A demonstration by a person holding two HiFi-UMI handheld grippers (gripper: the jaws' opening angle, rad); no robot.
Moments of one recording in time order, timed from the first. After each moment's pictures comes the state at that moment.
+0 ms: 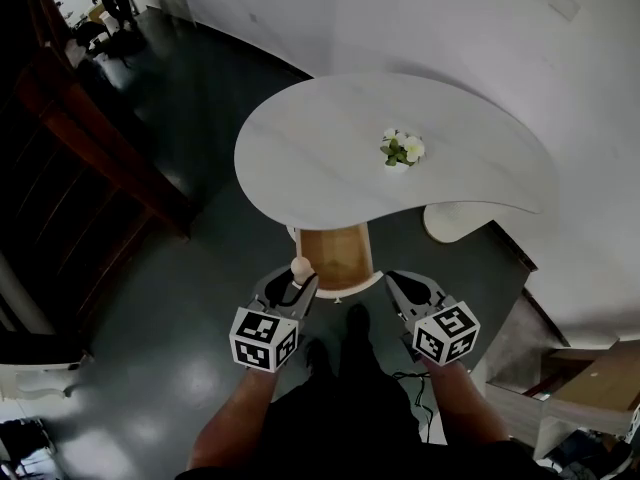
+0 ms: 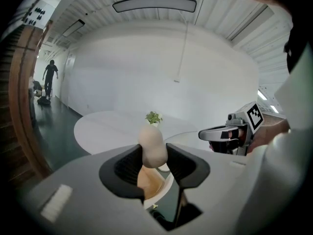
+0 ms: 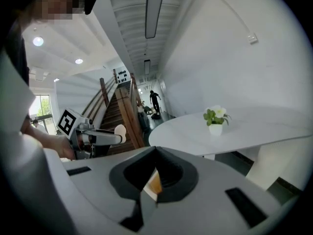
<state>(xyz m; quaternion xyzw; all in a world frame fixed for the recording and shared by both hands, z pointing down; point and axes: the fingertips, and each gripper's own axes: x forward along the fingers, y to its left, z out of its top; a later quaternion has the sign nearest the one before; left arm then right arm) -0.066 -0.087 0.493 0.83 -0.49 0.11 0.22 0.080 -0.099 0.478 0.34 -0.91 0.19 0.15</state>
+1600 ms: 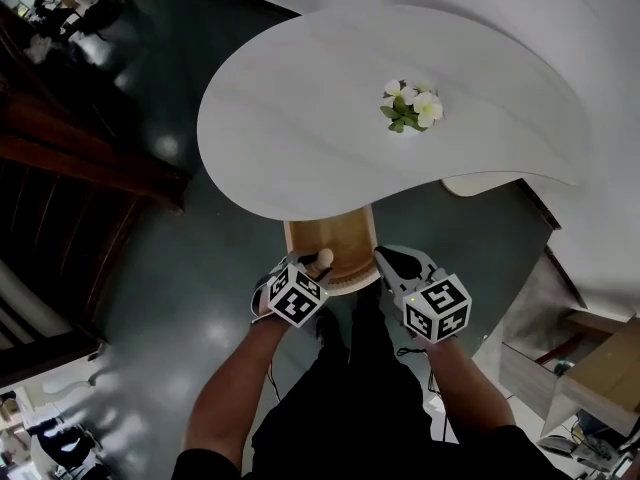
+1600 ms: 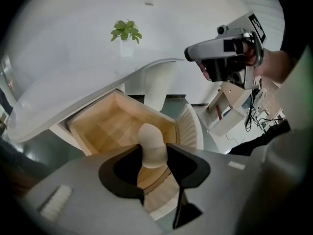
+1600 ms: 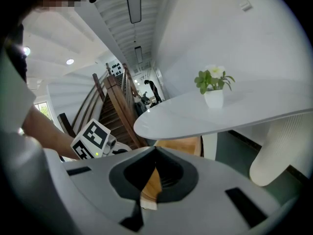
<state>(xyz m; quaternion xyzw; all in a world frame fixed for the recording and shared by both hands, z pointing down) -0.004 -0.129 0.739 0.82 -0.27 0.45 0.25 0.078 -0.179 0.606 0.31 -0.90 0.26 0.19</state>
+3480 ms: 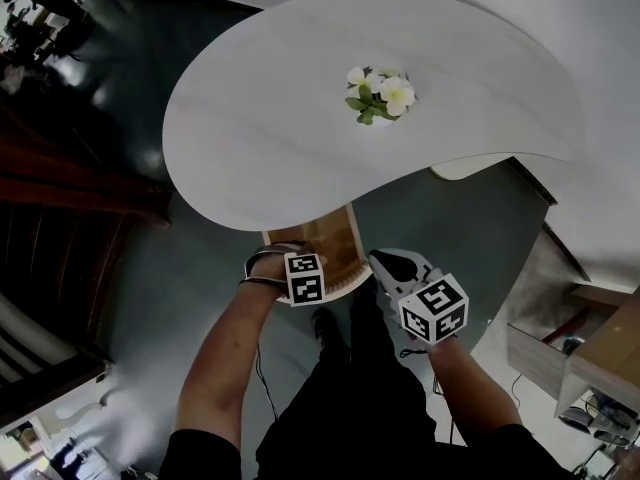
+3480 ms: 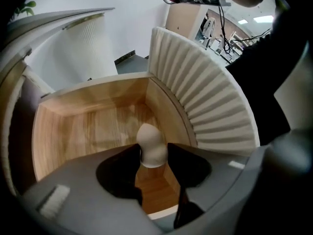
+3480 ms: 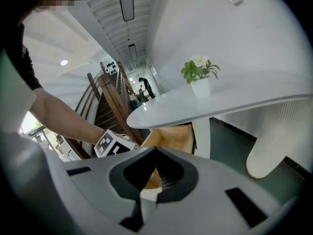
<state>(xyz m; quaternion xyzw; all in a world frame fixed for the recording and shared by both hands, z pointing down) 0.005 -0.114 0.838 0.76 0.07 0.65 0.05 0.107 -0.176 0.636 0.33 -0.88 0.28 0.20</state>
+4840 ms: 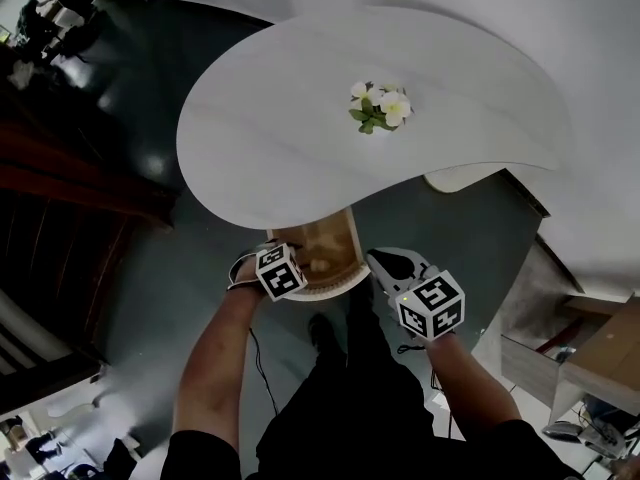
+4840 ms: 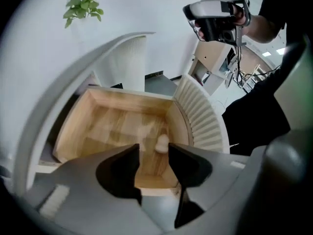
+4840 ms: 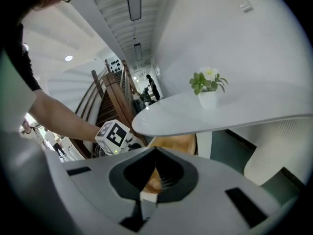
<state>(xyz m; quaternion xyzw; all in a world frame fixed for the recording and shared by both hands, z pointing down) -0.017 -0.149 0.786 0.81 -0.09 0.56 0.15 0.102 -0.176 0.605 0.31 -0.89 0.25 0.21</state>
